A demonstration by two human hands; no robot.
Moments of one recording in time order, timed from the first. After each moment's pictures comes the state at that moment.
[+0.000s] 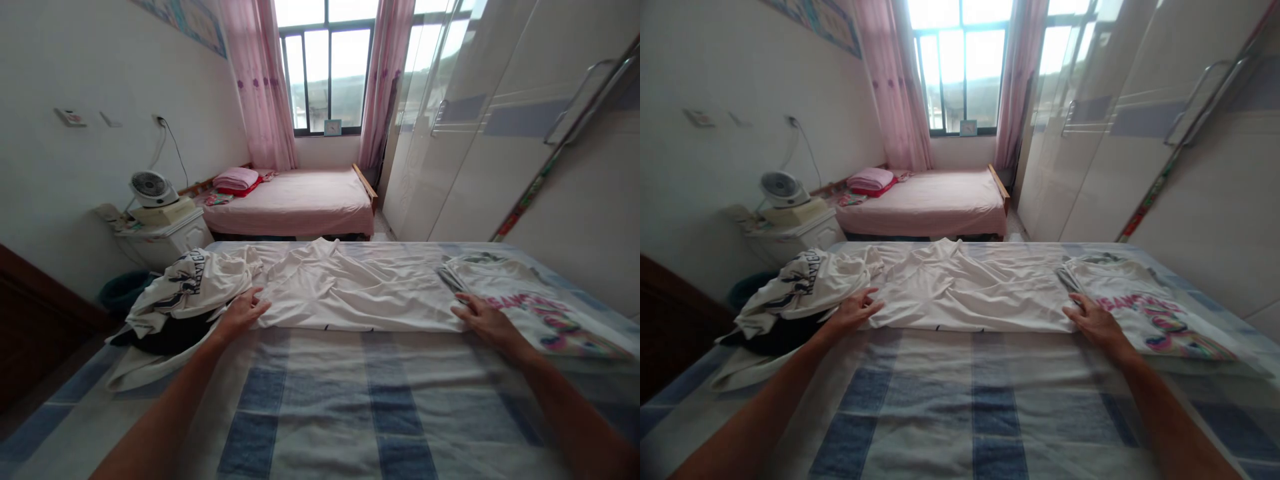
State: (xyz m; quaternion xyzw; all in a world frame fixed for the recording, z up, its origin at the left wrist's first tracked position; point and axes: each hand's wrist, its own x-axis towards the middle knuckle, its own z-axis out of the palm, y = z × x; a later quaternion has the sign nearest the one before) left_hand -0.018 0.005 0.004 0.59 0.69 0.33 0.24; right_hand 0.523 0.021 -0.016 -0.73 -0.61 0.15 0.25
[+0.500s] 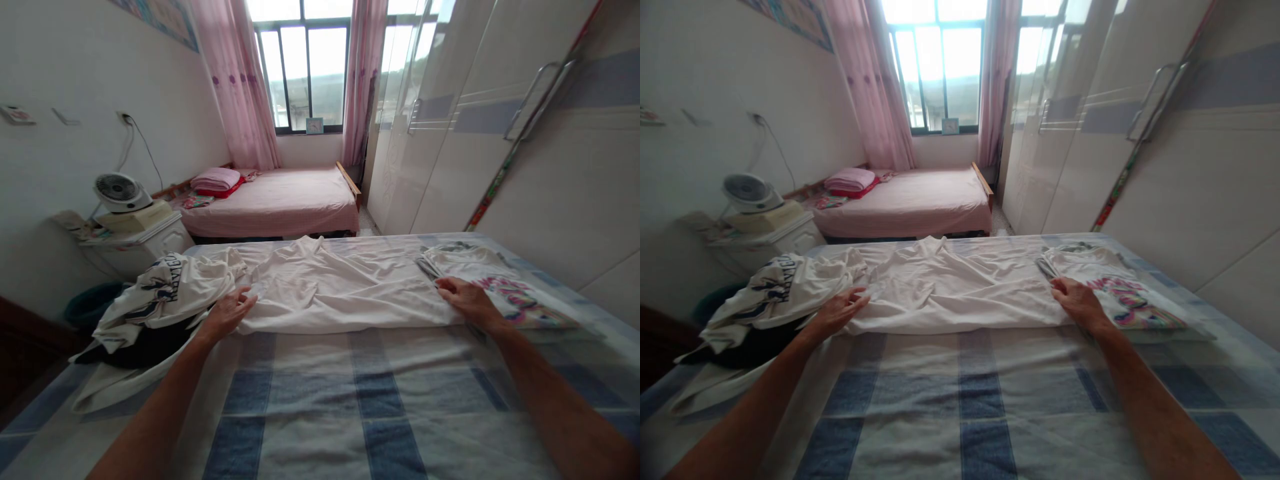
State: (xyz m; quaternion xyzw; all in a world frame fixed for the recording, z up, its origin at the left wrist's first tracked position) left_hand -0.018 0.016 0.005 0.64 0.70 0.25 0.18; right_hand 0.528 0.019 -0.001 -0.71 -0.66 0.09 0.23
